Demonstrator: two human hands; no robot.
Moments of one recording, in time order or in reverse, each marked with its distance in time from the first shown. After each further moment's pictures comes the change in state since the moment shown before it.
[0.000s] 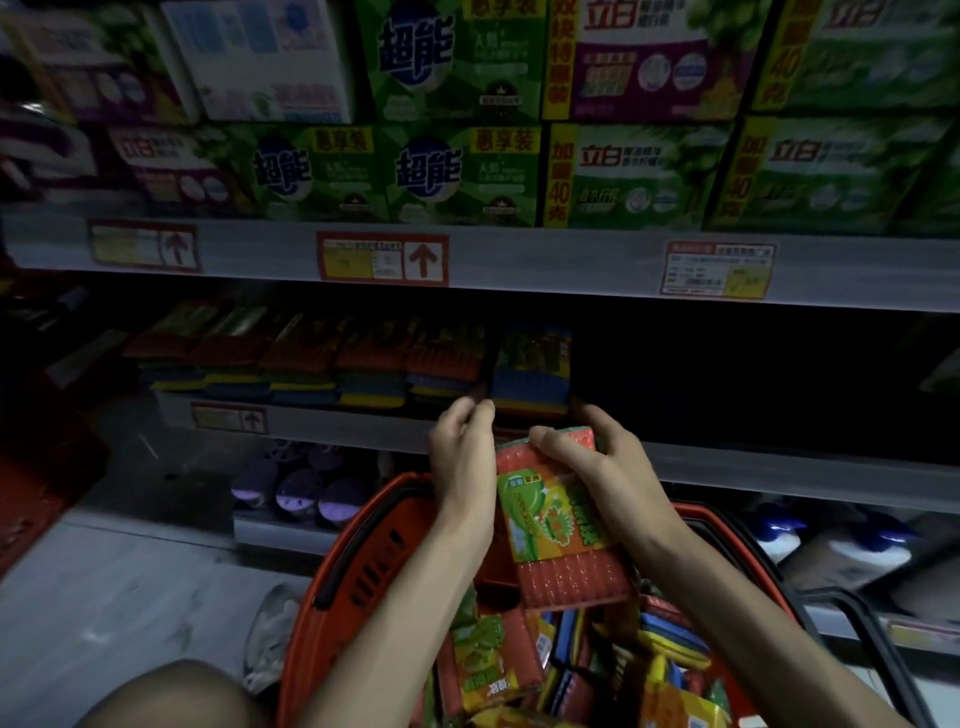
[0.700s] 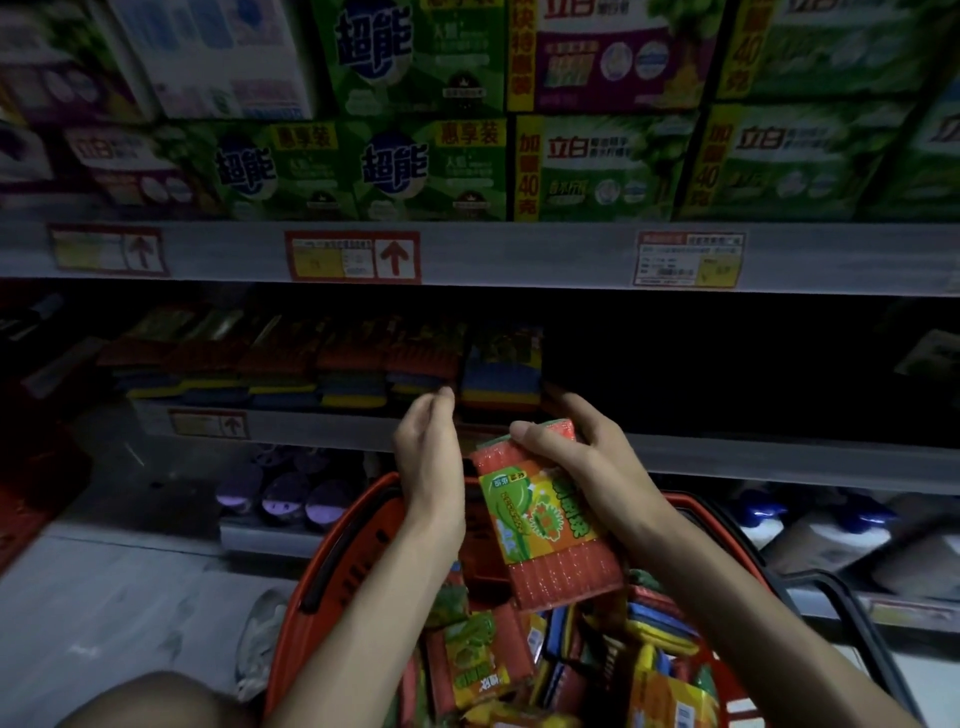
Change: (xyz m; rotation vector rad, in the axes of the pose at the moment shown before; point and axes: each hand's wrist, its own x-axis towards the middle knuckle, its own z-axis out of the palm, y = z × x) left_hand -0.003 0.006 -0.007 -0.003 0.090 0.031; right_hand -0.005 -0.016 -0.009 0.133 -0.110 -0.032
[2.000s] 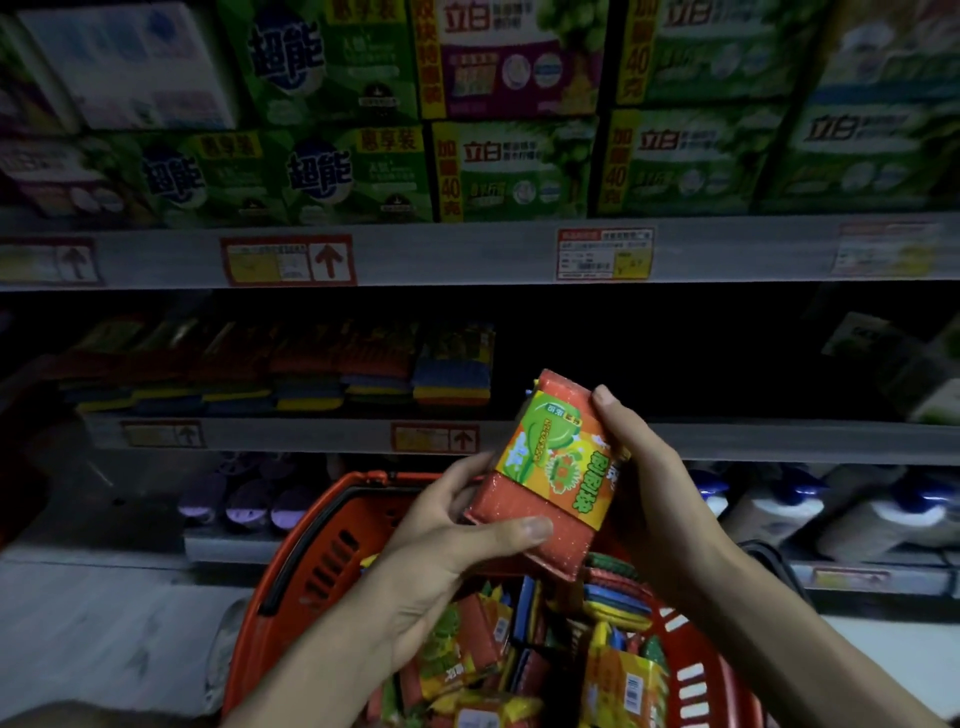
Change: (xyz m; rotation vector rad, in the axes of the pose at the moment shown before) left_hand -0.076 0.006 -0.025 0.068 -0.736 -0.346; right_hand -0.053 0.000 -0.053 0.354 0.130 0.234
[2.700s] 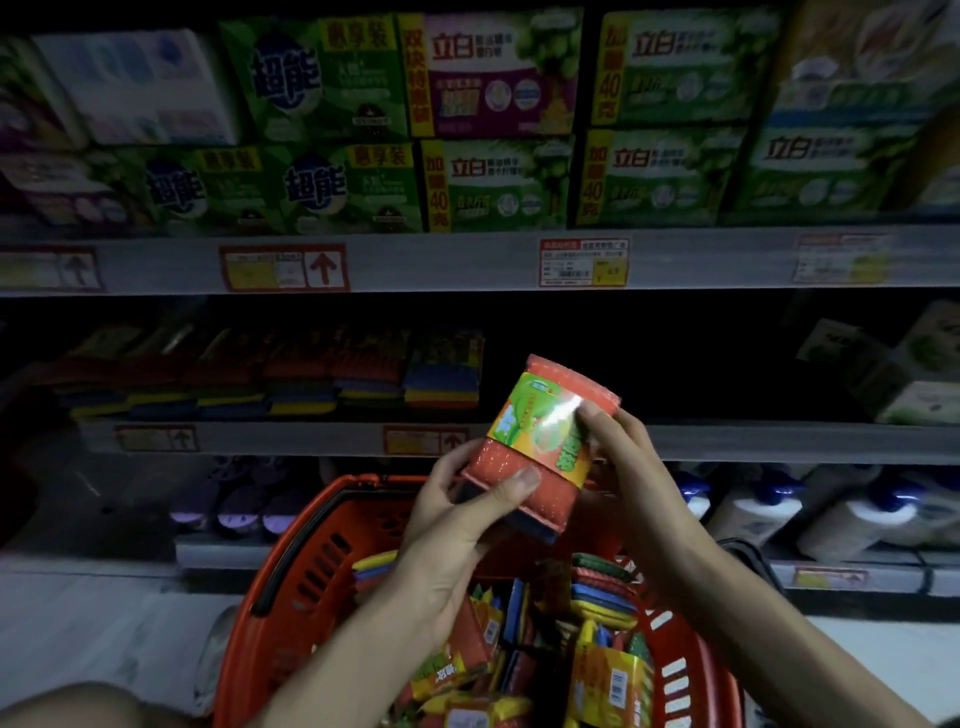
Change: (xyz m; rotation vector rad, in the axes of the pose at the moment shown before) left_hand 0.010 -0.008 0.026 -0.191 0.163 0.109; right_hand -0.012 0.001 -0.004 -0.157 0.115 -0.140
